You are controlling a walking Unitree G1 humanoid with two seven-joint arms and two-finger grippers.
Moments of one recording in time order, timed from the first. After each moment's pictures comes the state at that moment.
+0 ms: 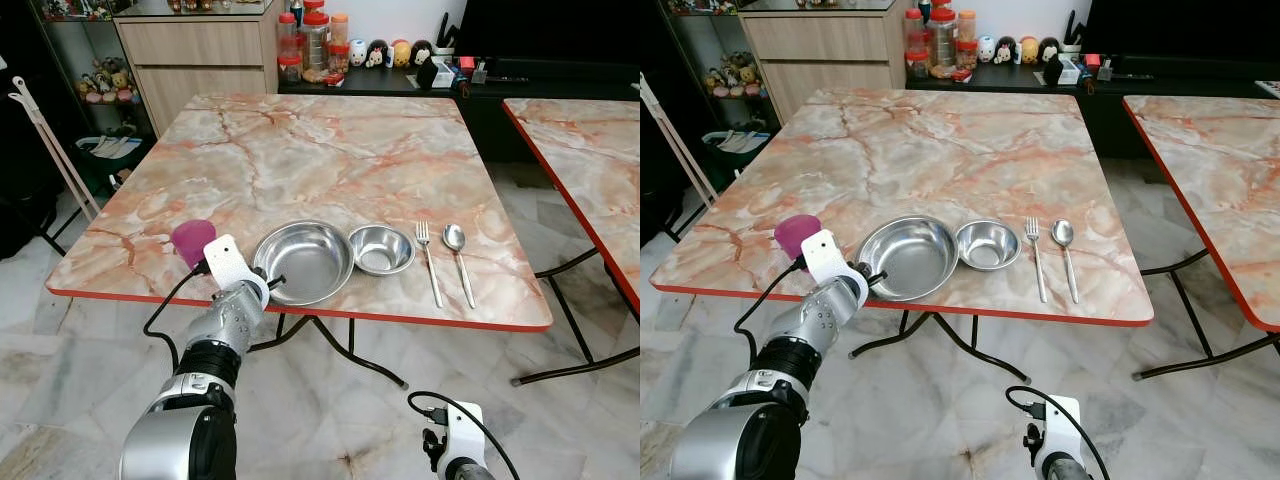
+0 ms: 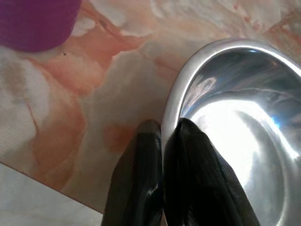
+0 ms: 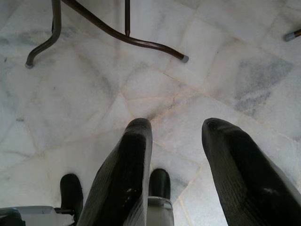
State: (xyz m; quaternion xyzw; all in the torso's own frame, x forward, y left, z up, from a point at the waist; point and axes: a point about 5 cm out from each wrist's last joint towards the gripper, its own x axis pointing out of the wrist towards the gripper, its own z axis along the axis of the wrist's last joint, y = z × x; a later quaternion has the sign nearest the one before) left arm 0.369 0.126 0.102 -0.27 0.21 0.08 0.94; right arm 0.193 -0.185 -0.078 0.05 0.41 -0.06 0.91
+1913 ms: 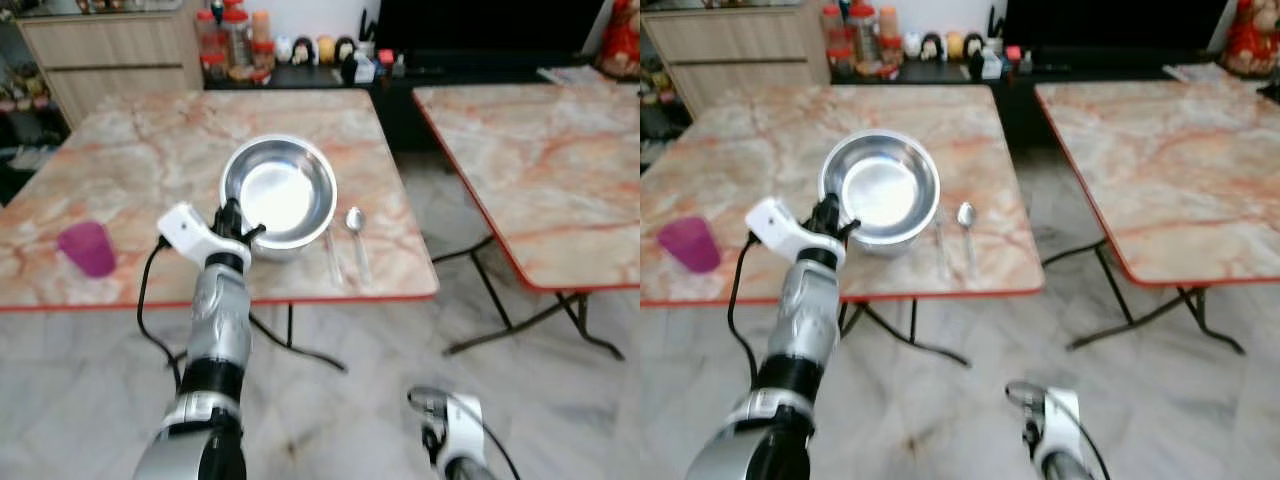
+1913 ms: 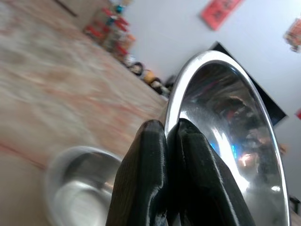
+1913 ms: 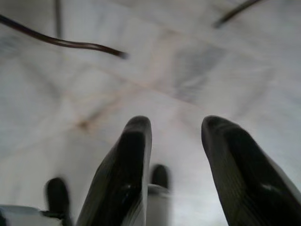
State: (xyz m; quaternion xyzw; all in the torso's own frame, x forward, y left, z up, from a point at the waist) left arm 0.363 0.134 0.158 -0.34 -0.12 0.02 0.93; right arm 0.193 -0.192 -0.077 0.05 0.41 -0.06 0.91
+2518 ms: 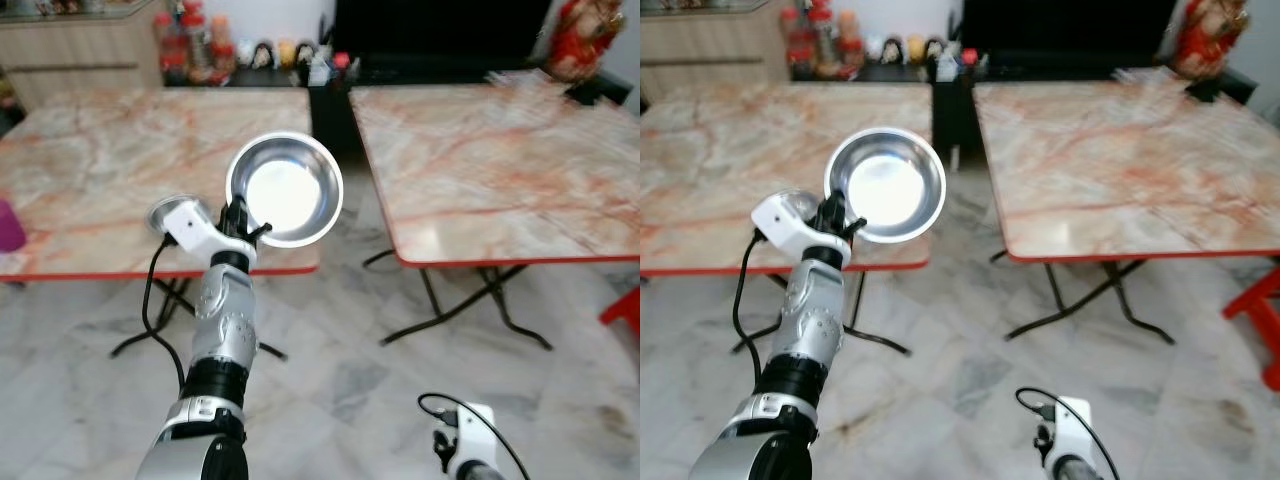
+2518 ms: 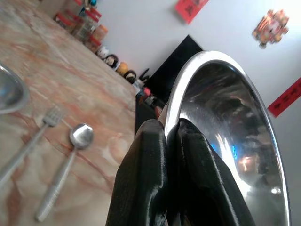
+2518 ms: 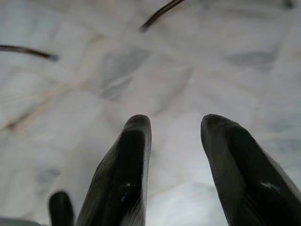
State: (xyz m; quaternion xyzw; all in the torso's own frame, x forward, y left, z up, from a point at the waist) left arm 0.362 0.135 0.166 -0.33 -0.14 0.01 0.93; right arm 0.192 -0.200 -0.076 0.04 0.41 -0.07 0.91
